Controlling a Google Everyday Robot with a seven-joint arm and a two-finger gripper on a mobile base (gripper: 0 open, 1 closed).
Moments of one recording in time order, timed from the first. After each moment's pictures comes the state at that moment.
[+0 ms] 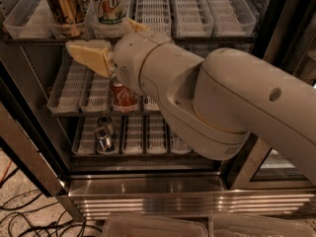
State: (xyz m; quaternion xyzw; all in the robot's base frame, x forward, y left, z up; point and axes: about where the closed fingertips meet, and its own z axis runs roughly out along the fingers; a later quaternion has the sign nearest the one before) arm 0.517 0.085 1.051 -0.28 0.65 0.22 0.67
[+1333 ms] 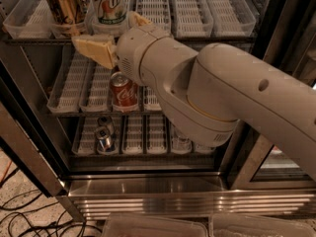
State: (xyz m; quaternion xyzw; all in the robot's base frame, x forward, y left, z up) arm 0.546 0.081 1.050 -0.27 0.64 0.20 0.69
